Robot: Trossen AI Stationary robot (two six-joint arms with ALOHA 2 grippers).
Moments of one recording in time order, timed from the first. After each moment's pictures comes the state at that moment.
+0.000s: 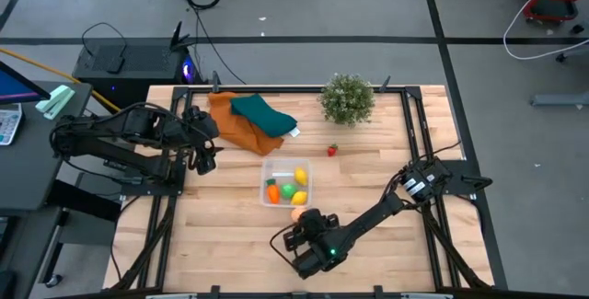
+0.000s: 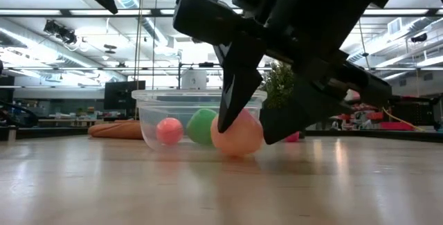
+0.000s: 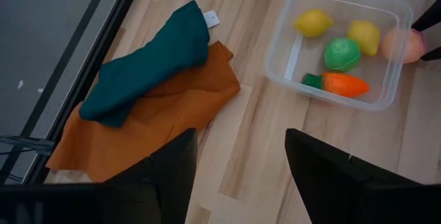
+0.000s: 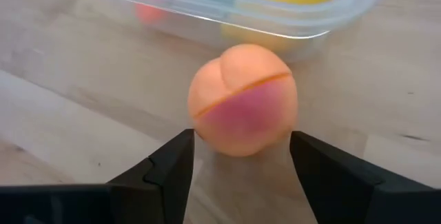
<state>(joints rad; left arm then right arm) -0.07 0.99 1.21 -1.18 -0.36 -0.28 0.56 2.29 1.76 -0.90 0.70 1.78</state>
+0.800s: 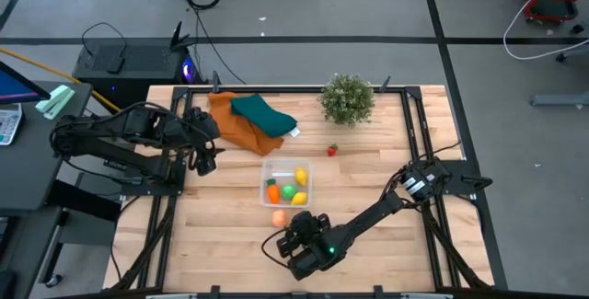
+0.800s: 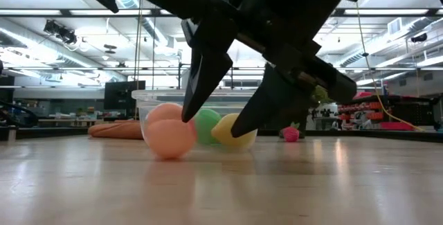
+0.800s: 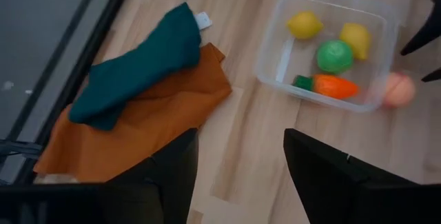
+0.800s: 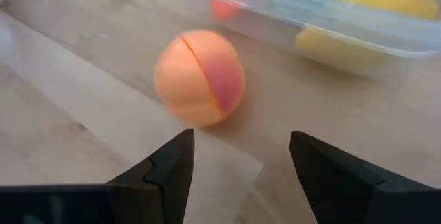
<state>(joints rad) -0.07 0.99 1.21 -1.16 -0.33 -0.28 0.55 2.29 1.76 -0.73 0.70 1.57</state>
